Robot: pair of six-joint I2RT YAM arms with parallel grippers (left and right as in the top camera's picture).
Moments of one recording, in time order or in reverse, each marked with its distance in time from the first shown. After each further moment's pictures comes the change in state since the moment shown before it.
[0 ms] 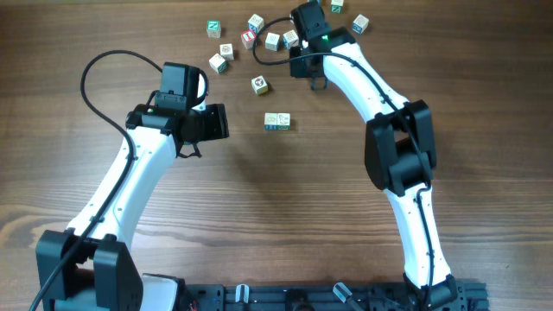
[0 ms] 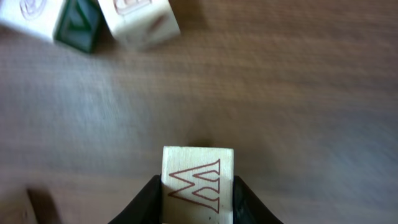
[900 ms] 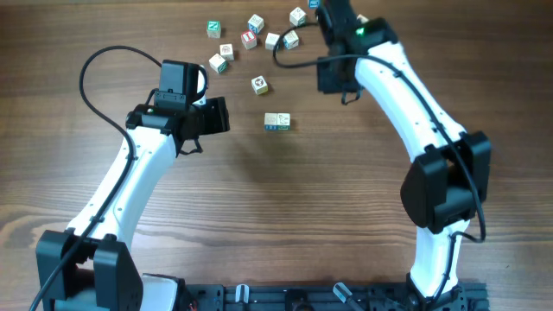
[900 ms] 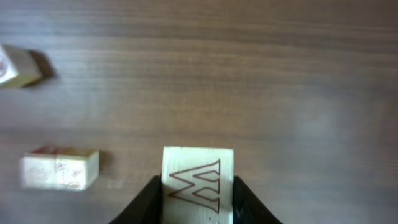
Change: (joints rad) left arm 0.000 0.000 0.000 0.079 0.000 -0.008; right arm -0.013 -0.370 -0.273 -0.254 0.047 0.047
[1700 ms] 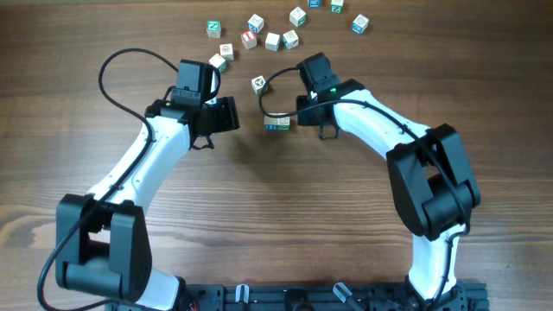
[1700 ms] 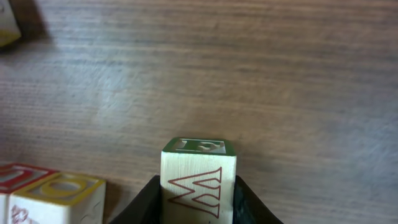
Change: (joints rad) left arm -0.034 0.131 0.000 0.092 -0.003 -0.060; right arm 0.085 -0.015 -0.459 0.554 -0.078 0.051
